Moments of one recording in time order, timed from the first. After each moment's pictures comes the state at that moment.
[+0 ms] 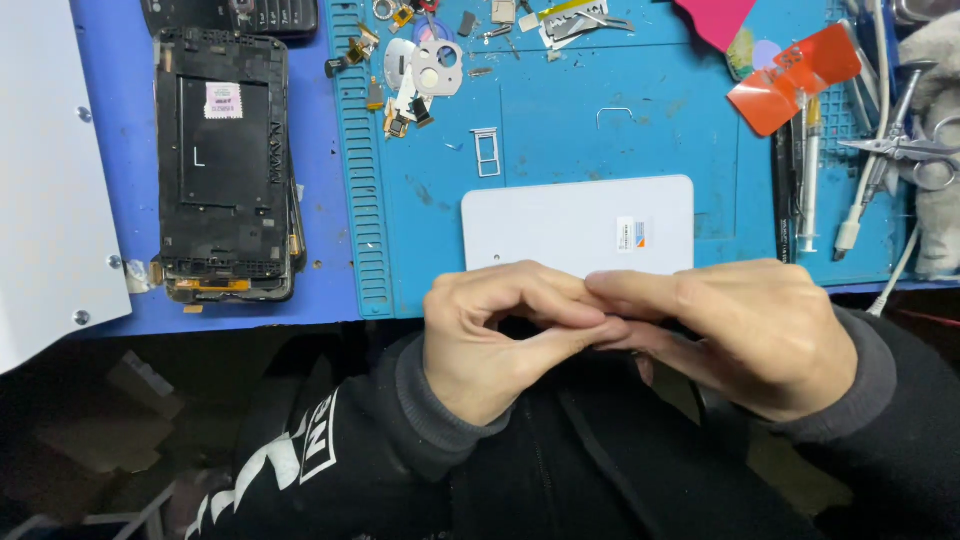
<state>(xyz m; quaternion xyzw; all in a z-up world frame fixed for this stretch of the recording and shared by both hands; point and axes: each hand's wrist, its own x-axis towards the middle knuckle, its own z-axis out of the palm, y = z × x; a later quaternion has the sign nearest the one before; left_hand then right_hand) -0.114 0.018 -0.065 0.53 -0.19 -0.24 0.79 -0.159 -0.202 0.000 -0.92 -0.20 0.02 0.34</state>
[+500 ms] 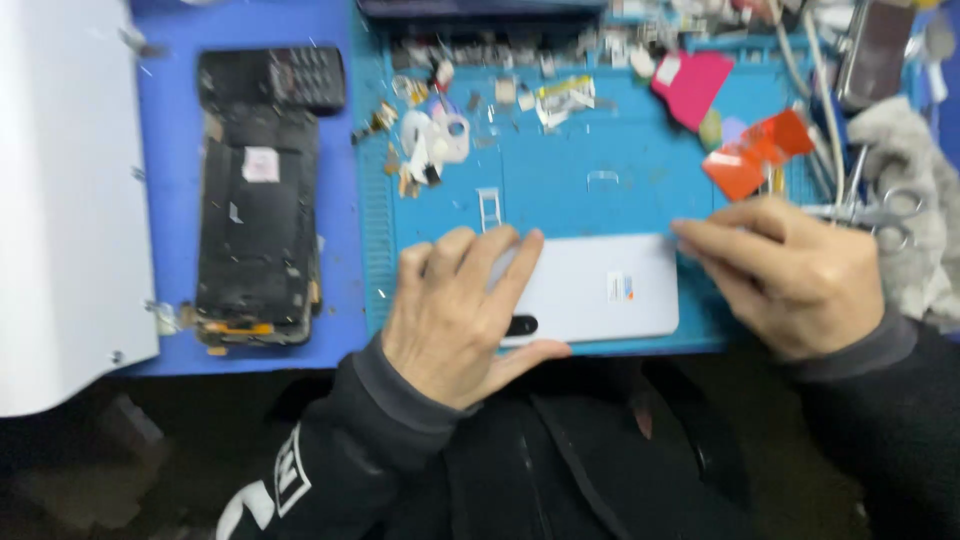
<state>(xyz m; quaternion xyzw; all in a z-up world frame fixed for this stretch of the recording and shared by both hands) -0.067 0.036 -0.065 0.86 -0.45 0.06 0.24 -0.143 -0.252 -0.017 -0.99 -0.10 -0.09 0.09</state>
